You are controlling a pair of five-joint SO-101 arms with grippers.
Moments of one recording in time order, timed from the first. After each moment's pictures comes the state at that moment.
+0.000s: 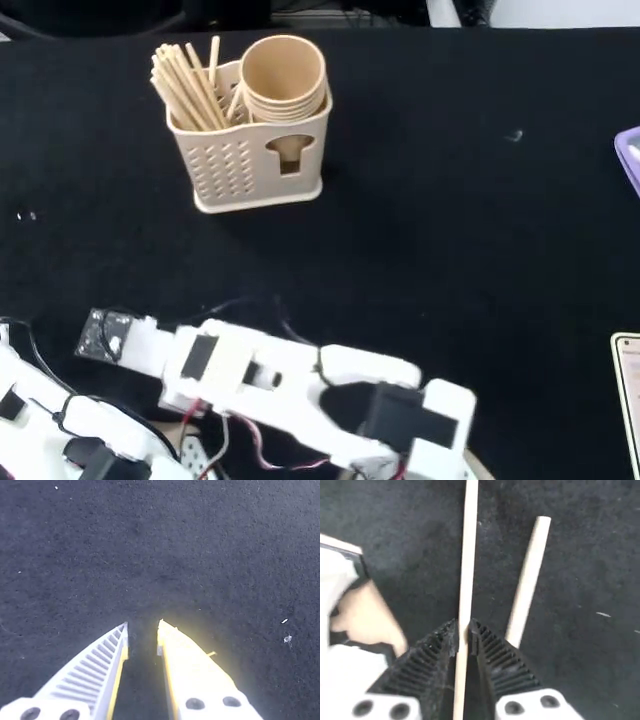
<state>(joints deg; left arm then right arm) -68.1 -41.8 70.5 23.9 30.0 -68.7 3.4 33.8 44.4 7.4</state>
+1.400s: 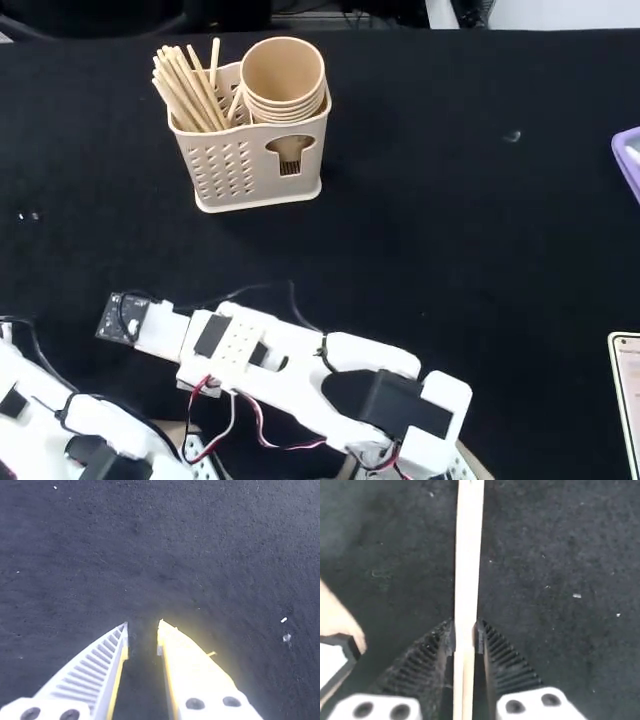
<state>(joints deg) -67.5 -41.8 70.5 23.9 30.0 -64.6 5.1 35.1 44.8 12.5</state>
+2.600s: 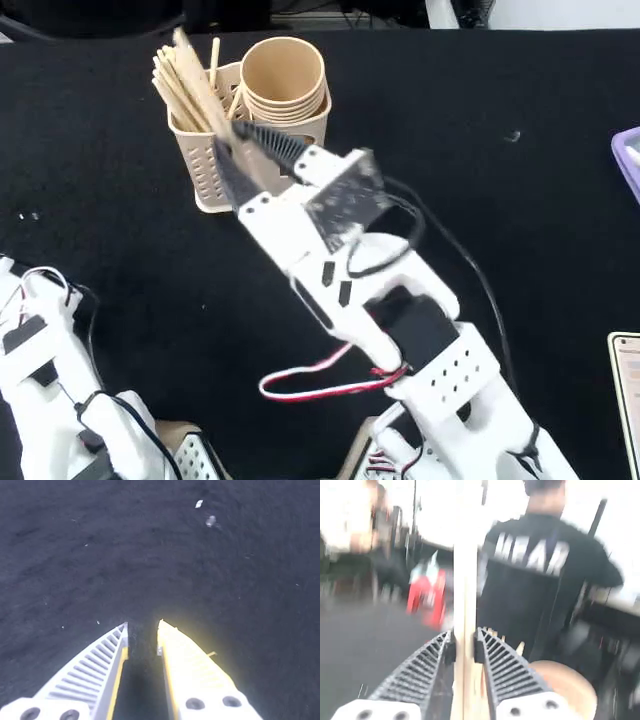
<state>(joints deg) -46.0 -41.8 72.2 23.9 17.4 -37.4 -51.1 38.8 15.0 10.8</state>
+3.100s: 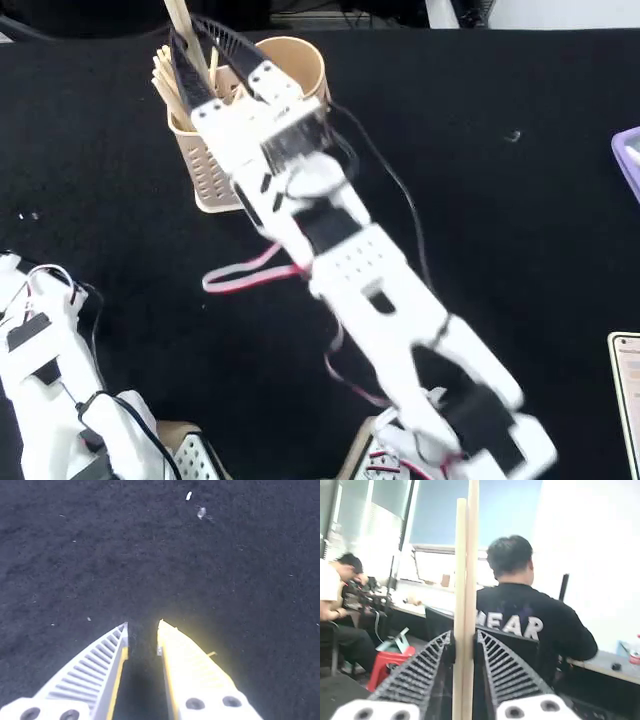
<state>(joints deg) -44.0 -41.8 72.4 23.9 17.4 -33.8 -11.7 23.5 -23.6 10.8</state>
